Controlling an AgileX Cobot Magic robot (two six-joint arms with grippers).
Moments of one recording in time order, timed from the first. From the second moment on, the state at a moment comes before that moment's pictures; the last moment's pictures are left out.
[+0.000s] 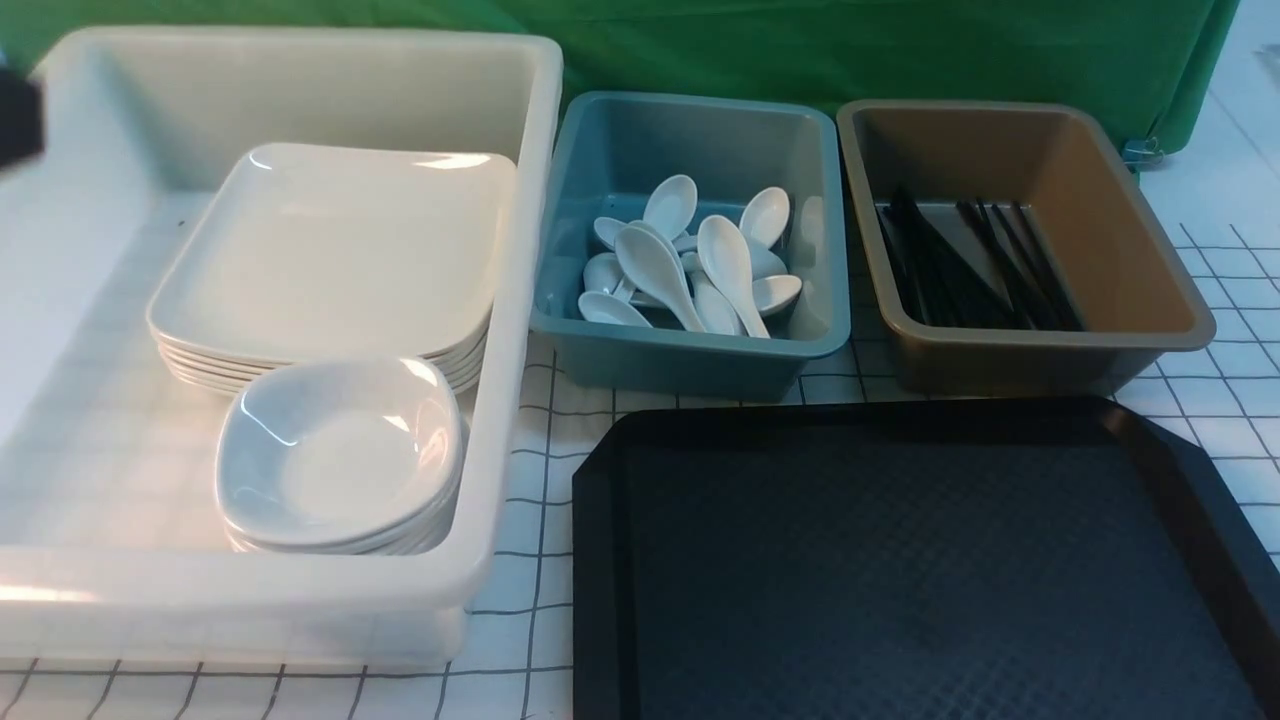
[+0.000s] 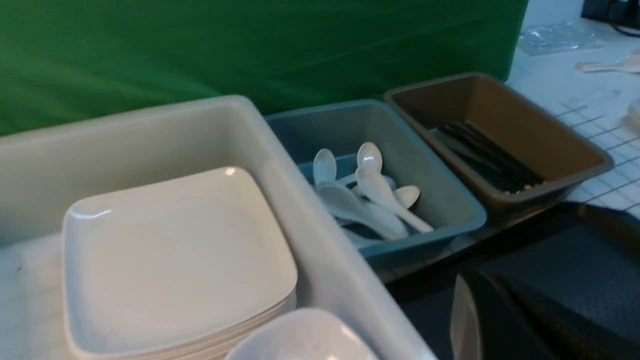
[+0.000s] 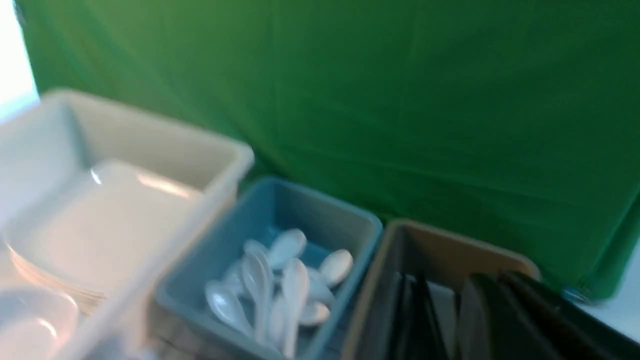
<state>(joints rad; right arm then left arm) 0.64 0.76 -1.29 -0.36 0.77 0.24 0.00 0.63 -1.00 -0.46 0.86 0.43</state>
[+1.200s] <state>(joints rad) 0.64 0.05 -0.45 -0.57 0.10 0.60 0.00 0.35 -0.68 -0.40 0.57 0.28</state>
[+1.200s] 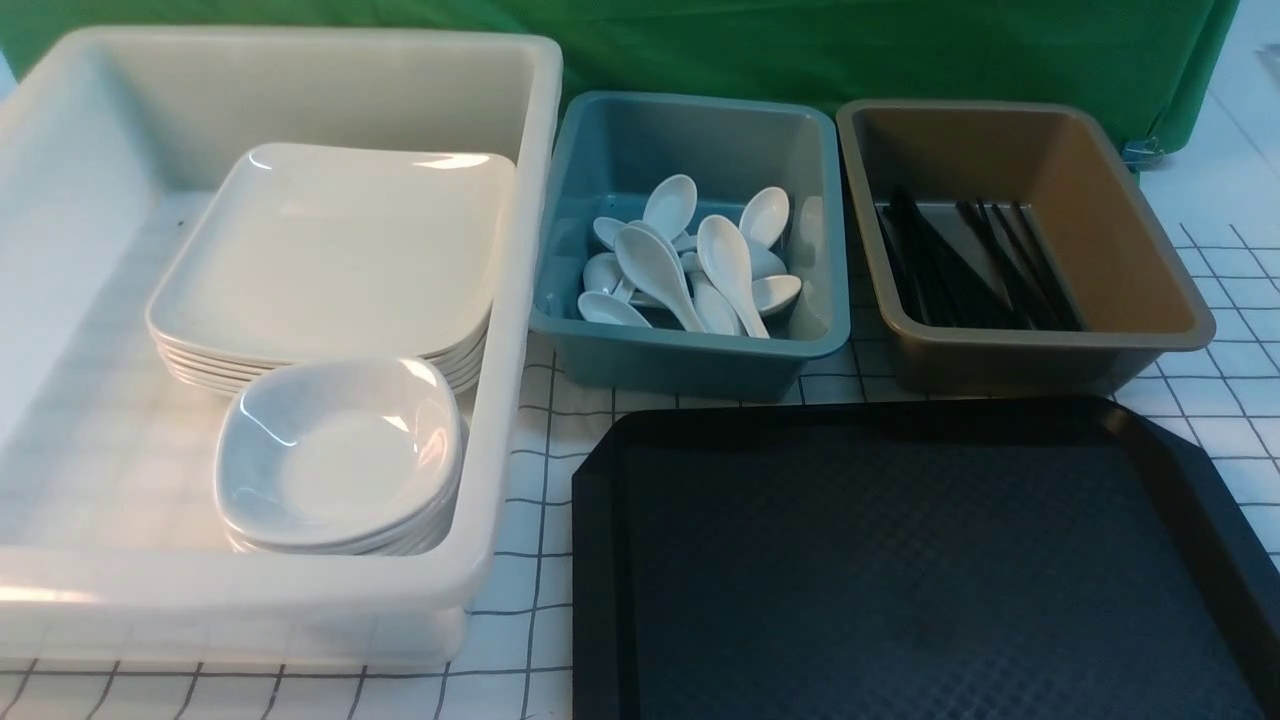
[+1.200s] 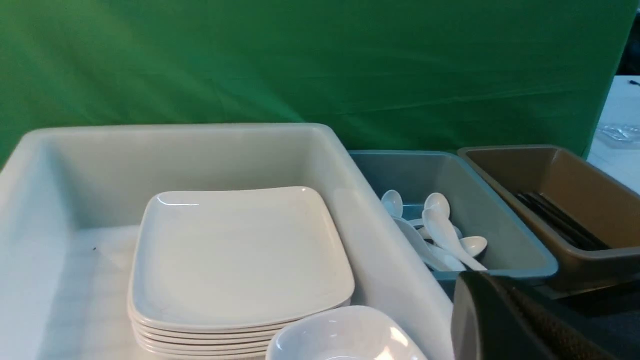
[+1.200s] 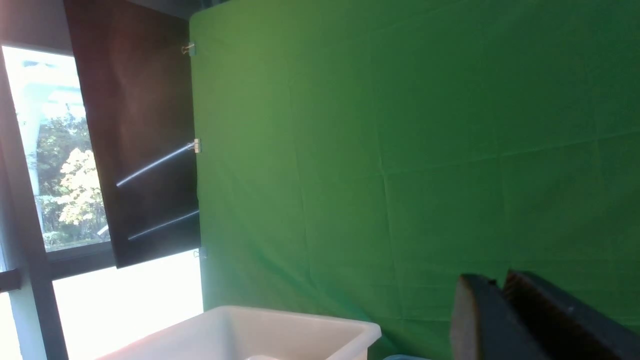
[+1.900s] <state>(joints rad) 0.64 0.05 -0.45 -0.57 0.10 0.60 -0.01 0.16 -0.33 -0.23 0.27 0.28</state>
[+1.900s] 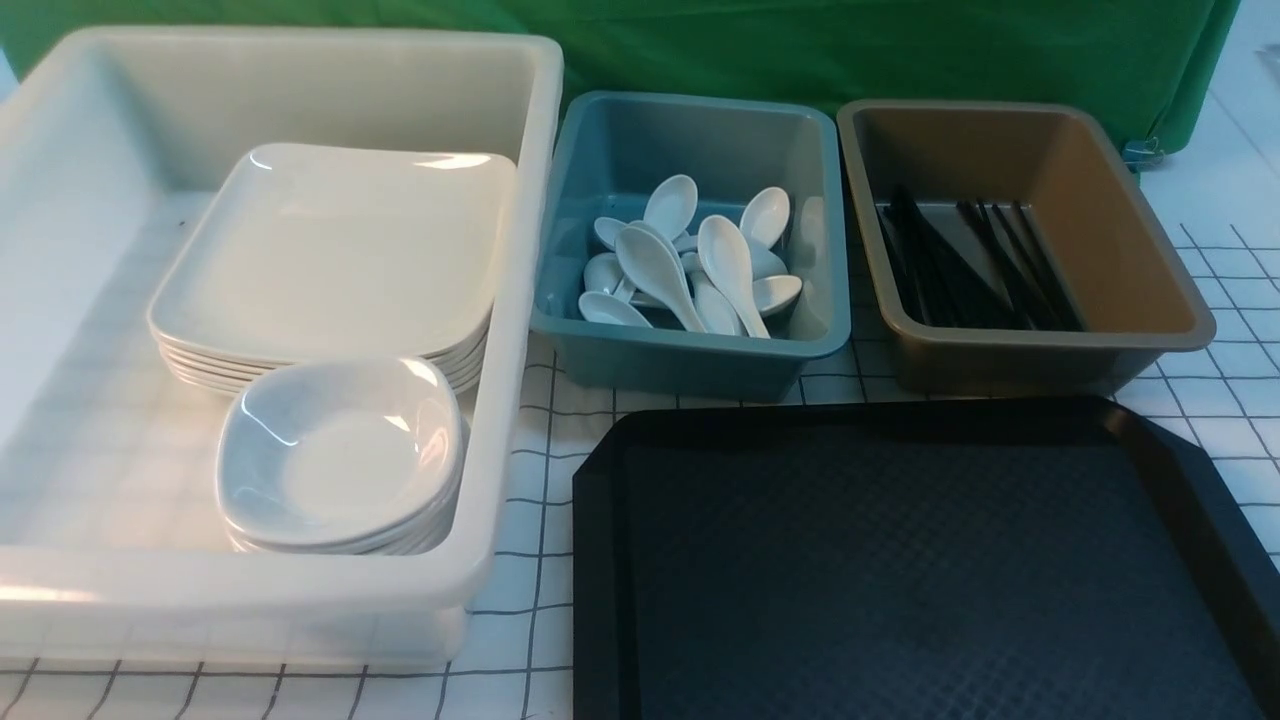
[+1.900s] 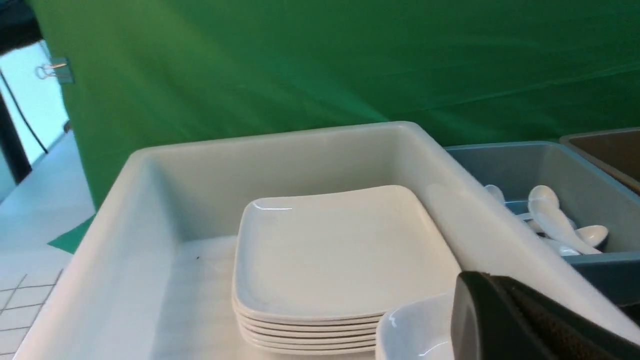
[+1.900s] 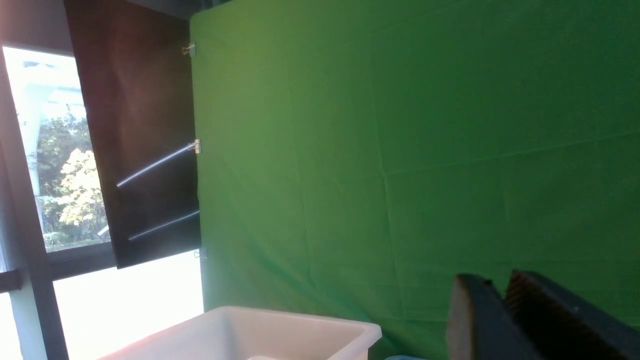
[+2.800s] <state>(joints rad) 0.64 0.05 -0.45 -0.57 0.09 0.60 0.05 0.00 0.01 -0.18 0.24 0.28</state>
